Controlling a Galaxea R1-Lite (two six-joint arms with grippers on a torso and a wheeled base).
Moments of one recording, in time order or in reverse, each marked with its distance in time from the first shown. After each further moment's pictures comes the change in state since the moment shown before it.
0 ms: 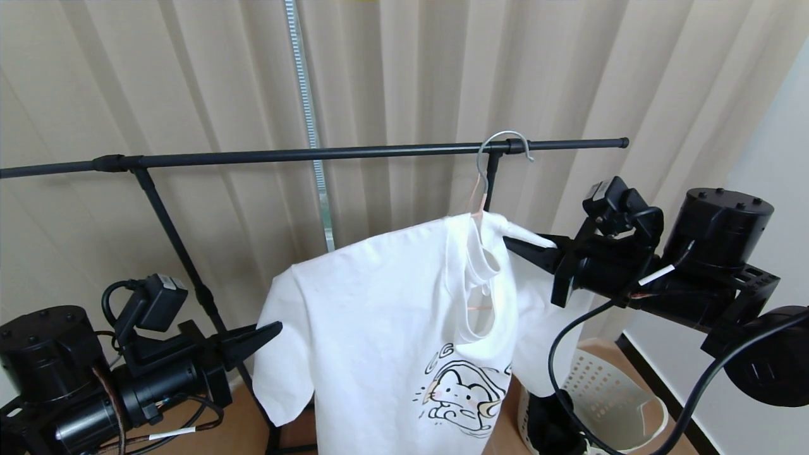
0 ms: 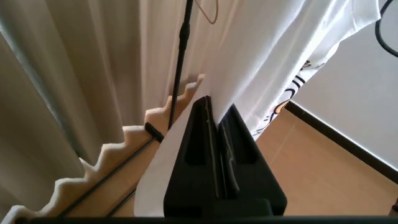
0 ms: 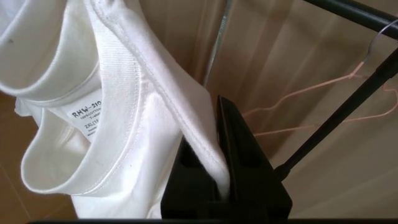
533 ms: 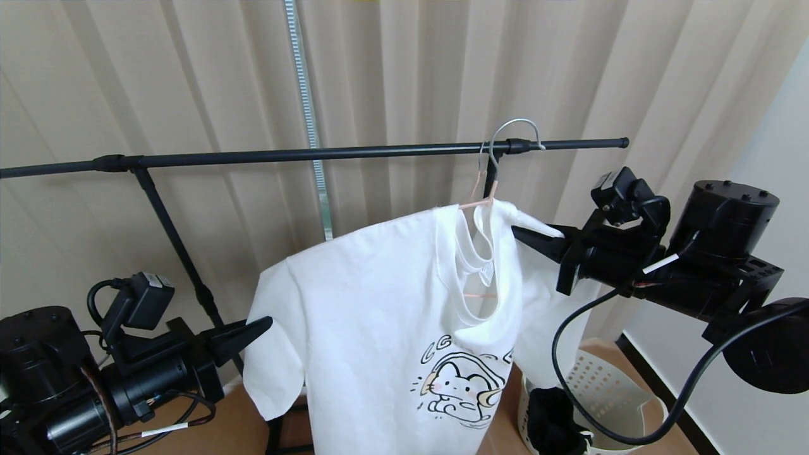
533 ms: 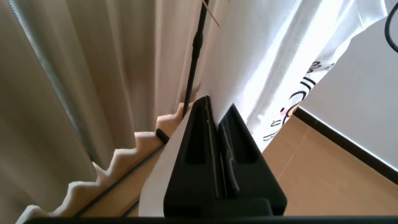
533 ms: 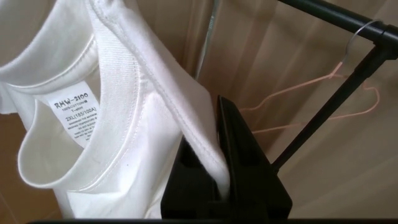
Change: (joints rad) left arm 0.039 0.004 0.013 -0.043 -0.004 0.001; right arm -0.042 0.008 -0.030 0.001 0.001 0.008
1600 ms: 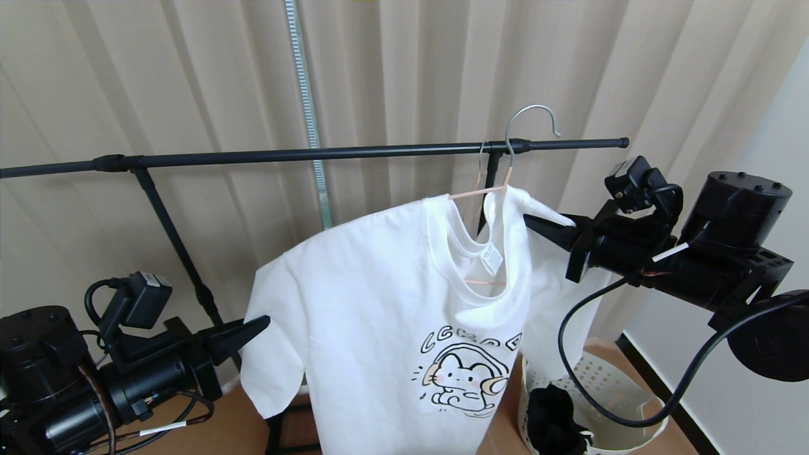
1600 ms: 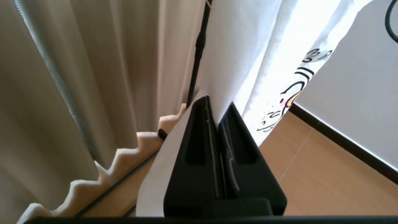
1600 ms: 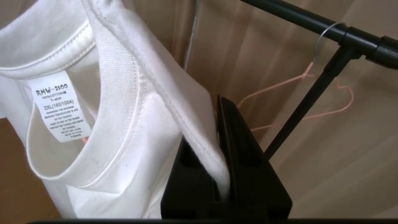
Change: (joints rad) left arm 0.012 0.002 -0.002 -0.002 -0.001 0.001; right arm -0.049 0.000 -0.026 -0.001 0.005 0.011
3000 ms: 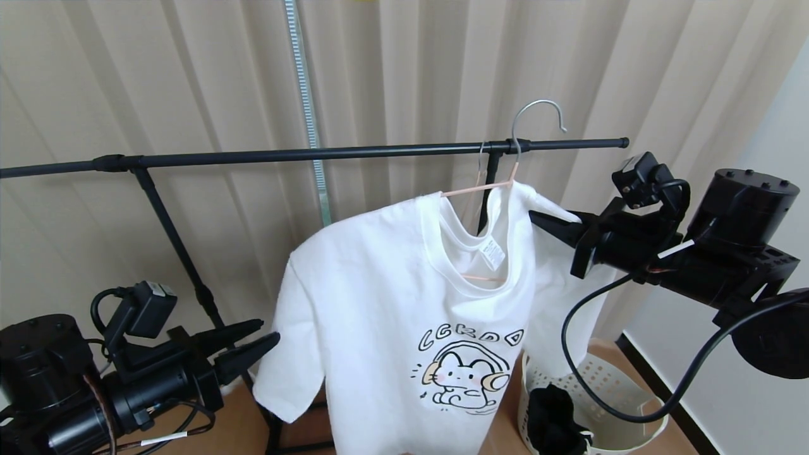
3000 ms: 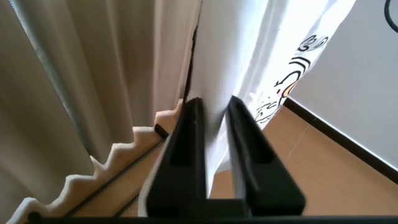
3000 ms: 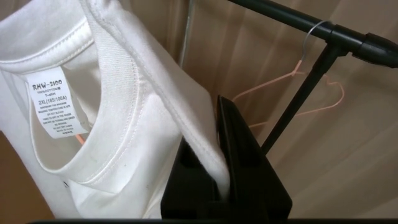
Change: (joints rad) left arm -0.008 0.028 0.035 -0.028 -0.003 0.000; right arm -0.014 -0.005 -0.002 0.000 0.000 0.019
